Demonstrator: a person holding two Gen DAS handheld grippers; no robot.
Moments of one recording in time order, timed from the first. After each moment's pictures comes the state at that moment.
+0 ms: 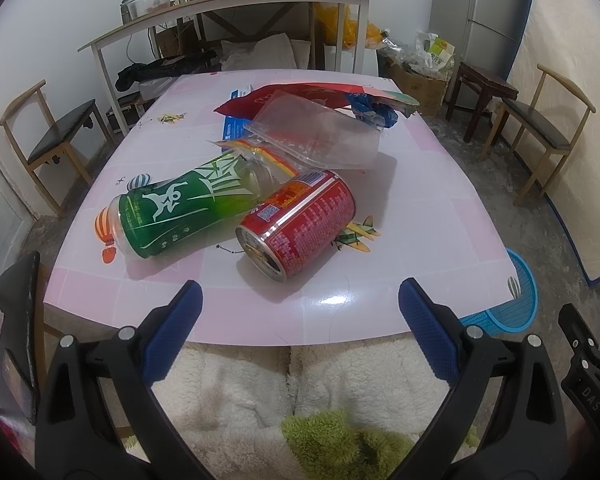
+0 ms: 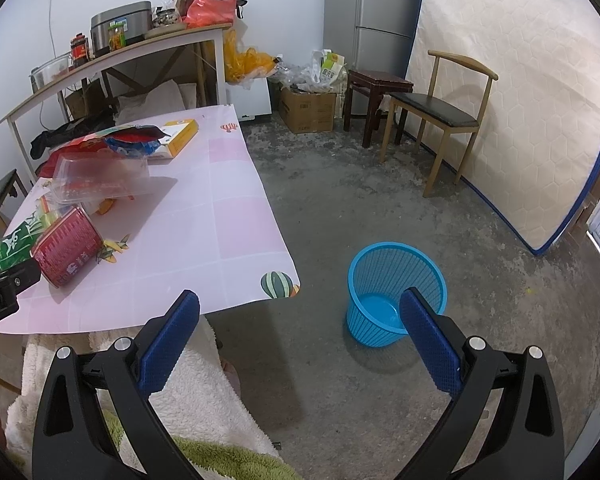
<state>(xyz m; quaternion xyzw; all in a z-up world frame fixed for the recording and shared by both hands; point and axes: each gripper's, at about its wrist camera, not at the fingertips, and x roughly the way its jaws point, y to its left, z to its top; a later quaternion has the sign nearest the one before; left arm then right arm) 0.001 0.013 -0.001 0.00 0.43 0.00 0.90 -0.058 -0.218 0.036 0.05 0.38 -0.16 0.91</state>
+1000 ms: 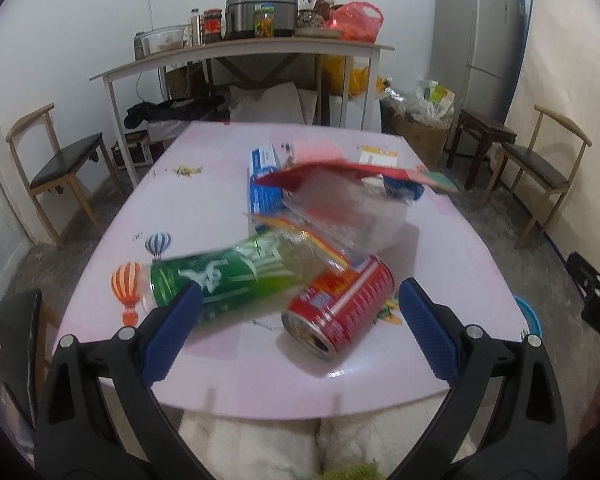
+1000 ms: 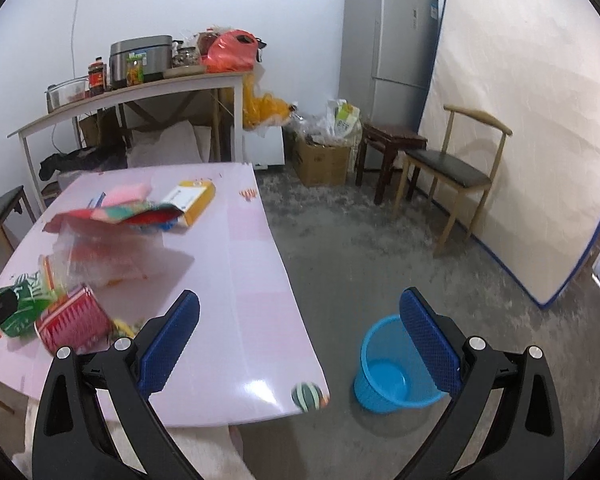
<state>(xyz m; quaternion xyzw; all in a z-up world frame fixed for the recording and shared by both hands) 0.027 0.053 0.021 -0.01 0.34 -0.01 0.94 0.011 -0.205 0.070 0.01 0.30 -0.14 0.94</state>
